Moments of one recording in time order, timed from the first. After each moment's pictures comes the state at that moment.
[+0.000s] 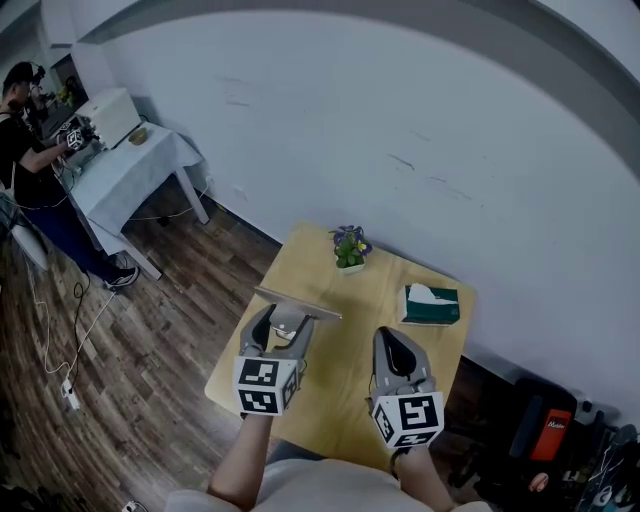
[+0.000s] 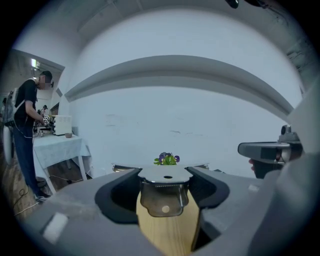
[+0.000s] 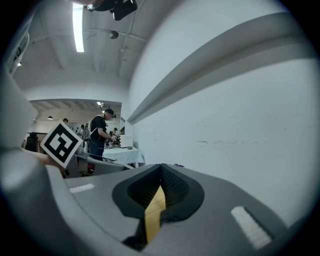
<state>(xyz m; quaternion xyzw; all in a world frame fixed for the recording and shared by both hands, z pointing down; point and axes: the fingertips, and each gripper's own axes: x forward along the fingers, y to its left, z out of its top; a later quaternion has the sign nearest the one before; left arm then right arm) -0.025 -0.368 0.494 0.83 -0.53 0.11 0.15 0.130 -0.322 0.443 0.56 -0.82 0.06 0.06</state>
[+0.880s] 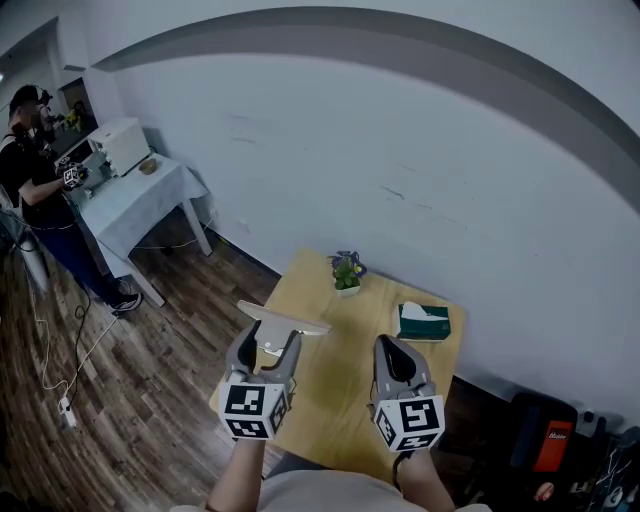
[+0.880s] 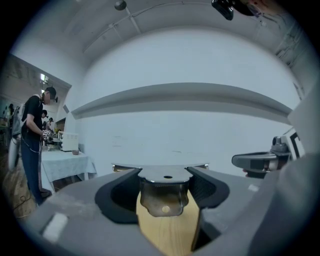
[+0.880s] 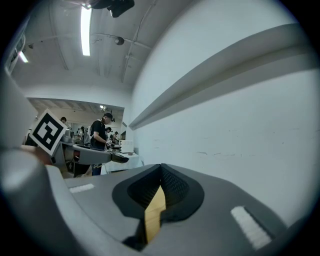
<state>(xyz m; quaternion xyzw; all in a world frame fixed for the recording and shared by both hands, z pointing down) -0.052 -0.323 0.416 0.82 -0.56 0.05 0.08 0.129 -0.299 0.403 0.56 -0.83 0.03 0.04</state>
